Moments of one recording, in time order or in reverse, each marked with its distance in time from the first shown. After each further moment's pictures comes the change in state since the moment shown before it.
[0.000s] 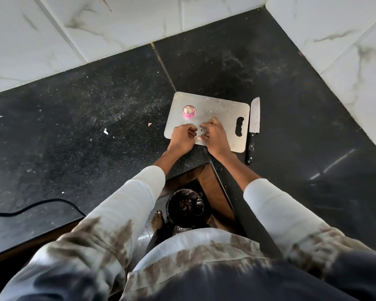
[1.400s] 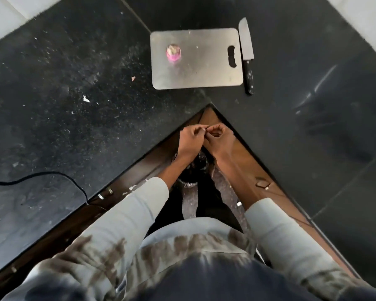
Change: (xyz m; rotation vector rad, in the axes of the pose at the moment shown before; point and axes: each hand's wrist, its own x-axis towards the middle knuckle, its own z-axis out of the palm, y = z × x) left_hand -0.156 -0.062 0.050 -0.380 -0.259 -0.103; right_hand -0.196 -0.039 0.081 0.532 0.359 0.779
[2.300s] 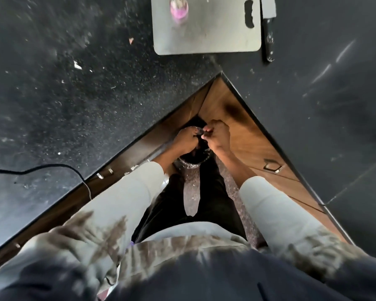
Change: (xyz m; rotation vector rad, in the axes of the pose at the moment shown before) left_hand 0.010 -0.104 -0.014 0.427 -0.351 -0.190; right_hand -0.012 0.067 0.031 -0.389 -0.249 -0.030
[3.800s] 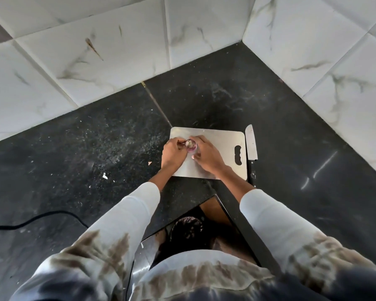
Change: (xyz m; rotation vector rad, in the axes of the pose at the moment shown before) left_hand 0.068 0.190 -0.236 -0.185 0.729 0.137; right_hand 0.204 -0.226 -0.115 -0.321 -0.060 -0.653
